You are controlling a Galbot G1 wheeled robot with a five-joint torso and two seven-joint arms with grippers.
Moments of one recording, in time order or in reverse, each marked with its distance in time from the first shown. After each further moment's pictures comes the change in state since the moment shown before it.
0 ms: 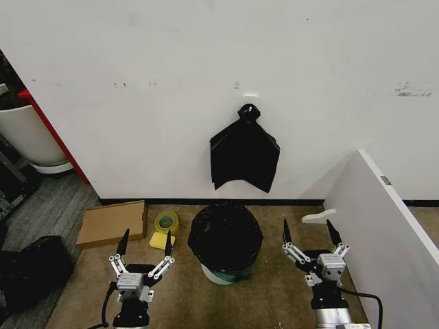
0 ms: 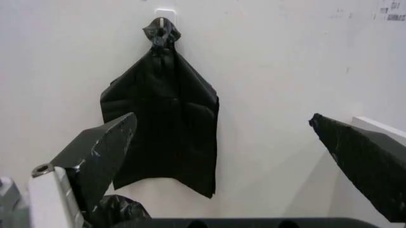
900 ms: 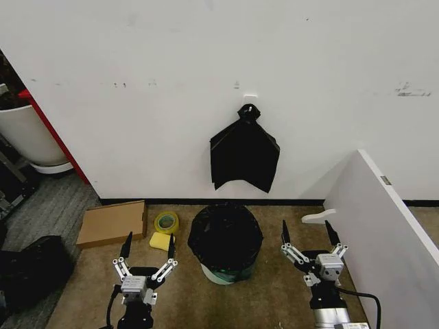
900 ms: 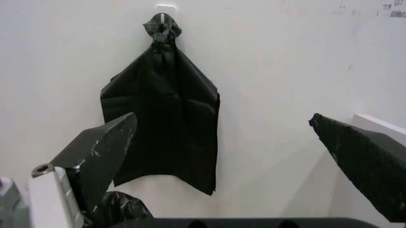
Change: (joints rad) left arm -0.002 -0.015 0.022 0.027 0.010 -0.010 -0.011; right arm 0.005 0.000 -0.001 -0.008 -0.004 -0.005 0.000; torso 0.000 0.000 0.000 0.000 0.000
